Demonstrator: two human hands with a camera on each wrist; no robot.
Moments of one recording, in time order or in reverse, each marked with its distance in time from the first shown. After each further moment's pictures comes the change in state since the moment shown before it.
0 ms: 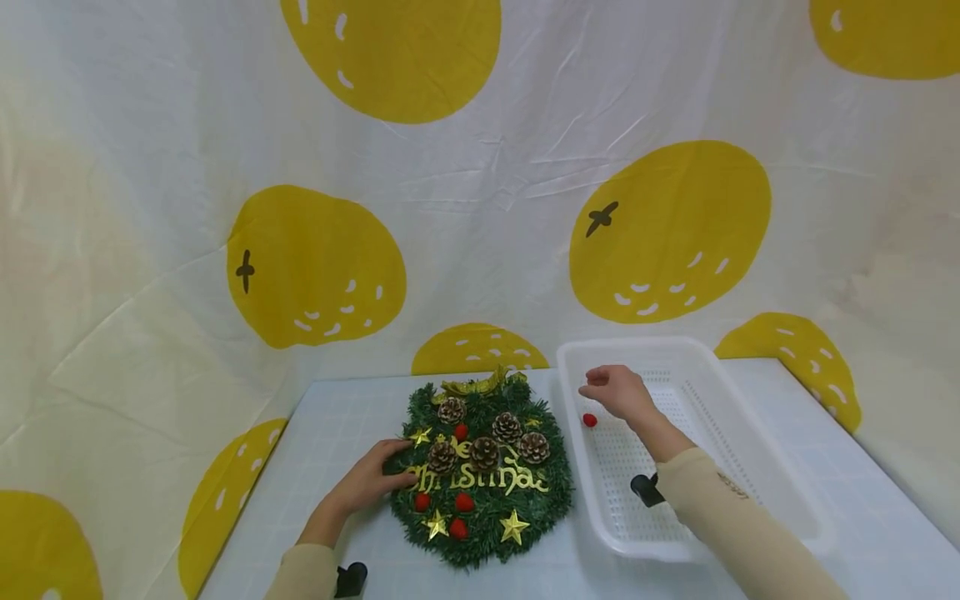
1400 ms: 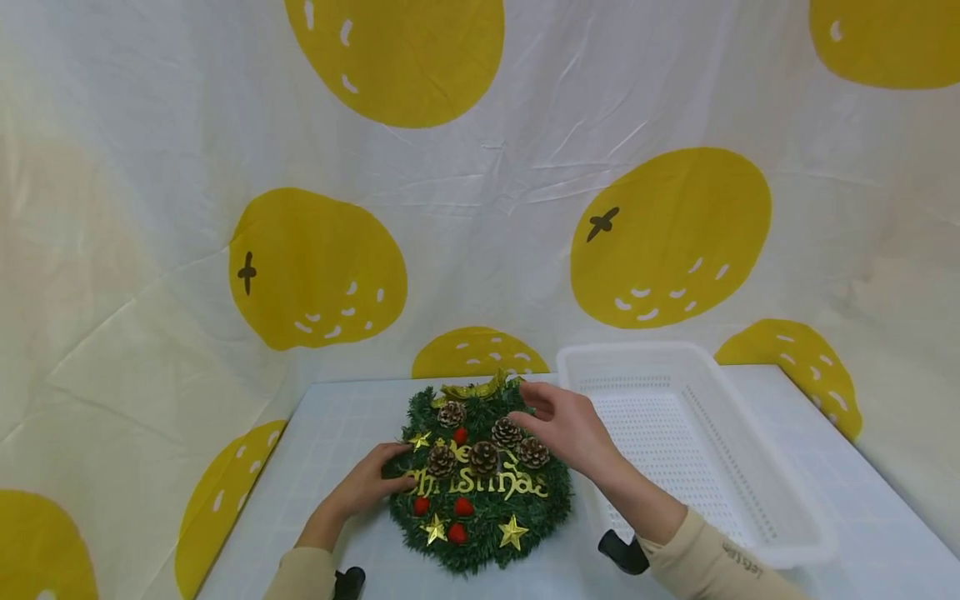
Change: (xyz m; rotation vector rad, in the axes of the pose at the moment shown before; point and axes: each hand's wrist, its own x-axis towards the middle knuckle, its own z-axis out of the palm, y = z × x) left_hand 0.000 0.001 -0.003 -0.011 -0.020 0.011; right_hand -0.078 -0.102 0.031 0.188 0.027 -0.267
